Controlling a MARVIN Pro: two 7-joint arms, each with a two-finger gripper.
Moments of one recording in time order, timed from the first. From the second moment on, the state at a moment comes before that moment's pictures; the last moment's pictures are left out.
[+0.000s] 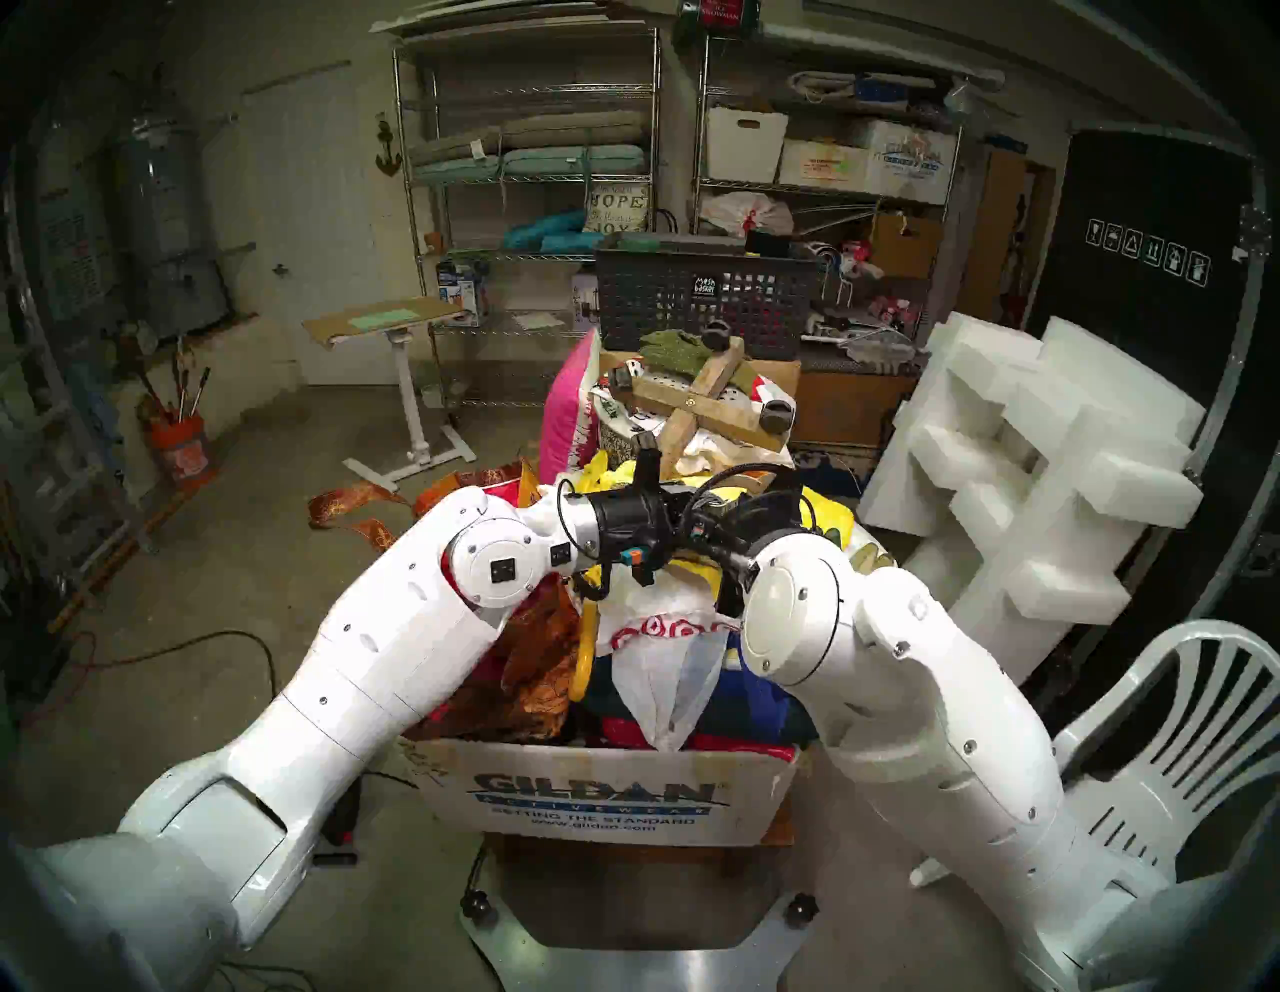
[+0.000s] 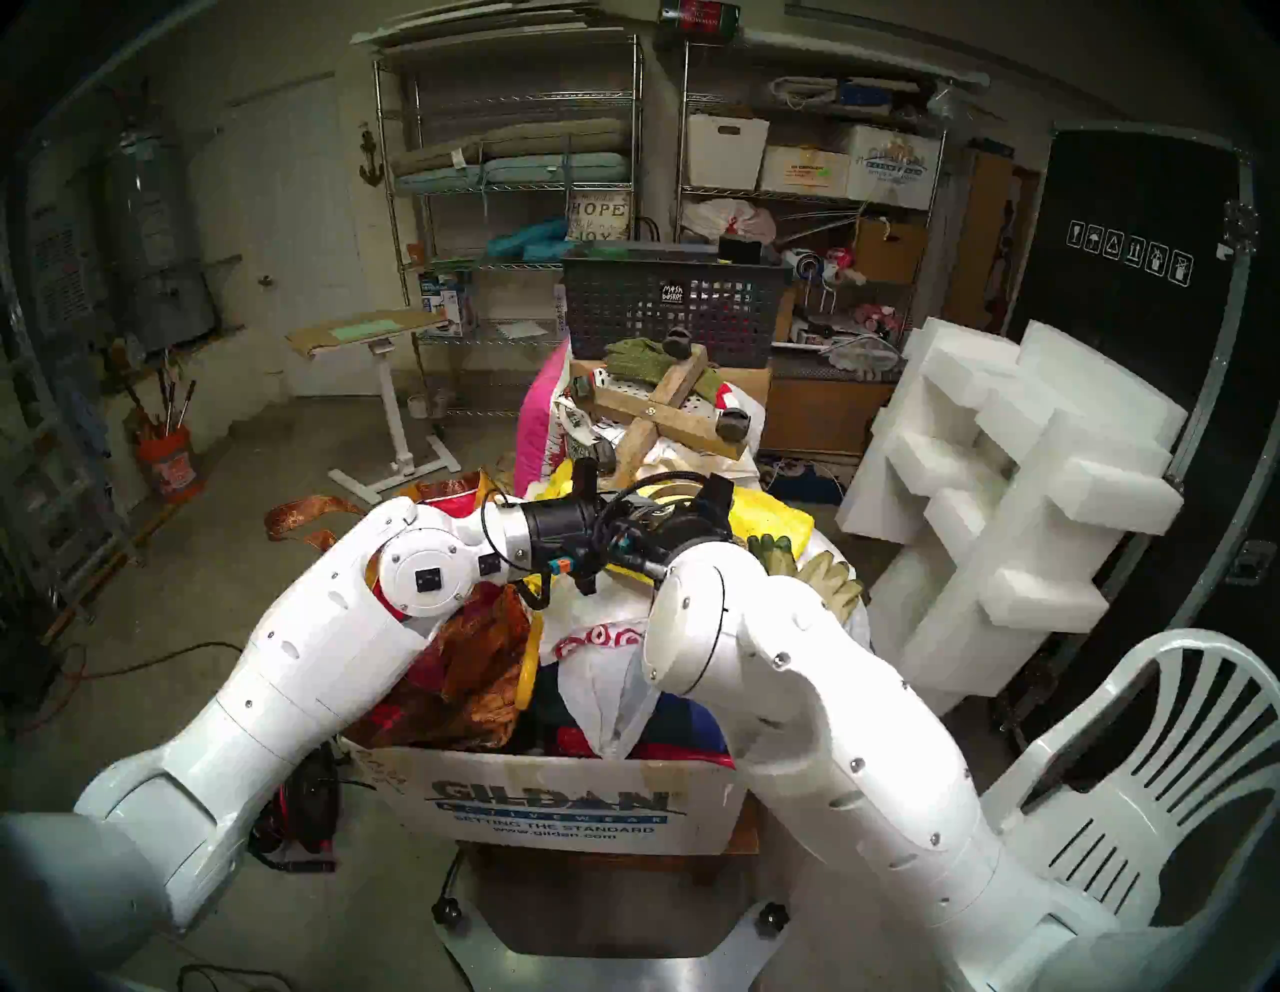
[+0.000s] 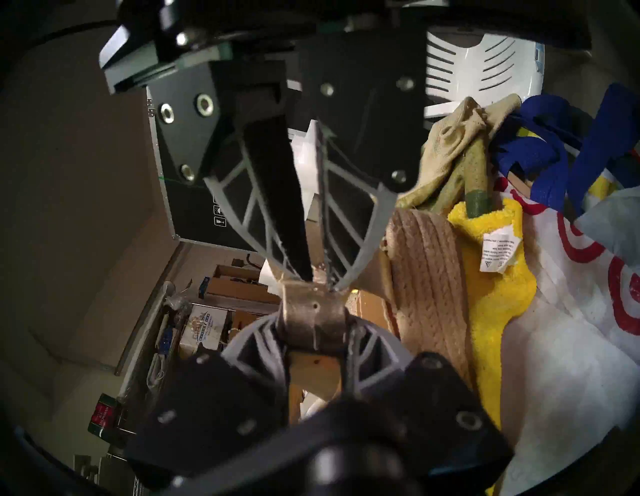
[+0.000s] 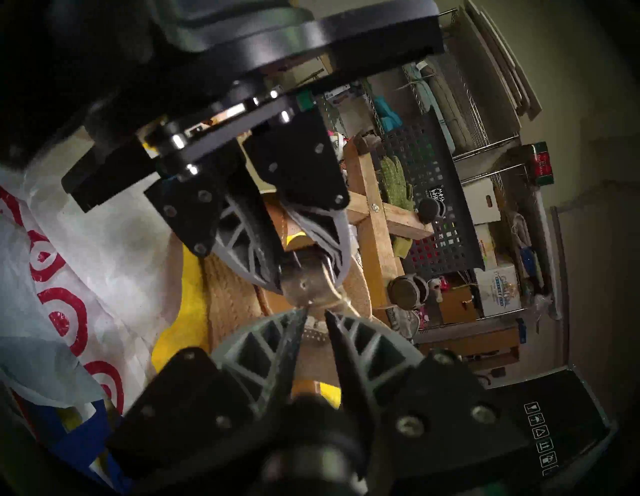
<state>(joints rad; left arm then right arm) 1.05 -1.16 -1.01 -1.54 0.60 -0.48 -0.51 -1.29 -1.16 0.96 -2.16 -1.13 0.96 0.78</state>
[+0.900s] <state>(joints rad) 1.05 -1.17 -1.01 -1.54 0.62 -0.49 -0.51 -1.31 -1.16 0.99 -2.20 -1.09 0.93 0.78</state>
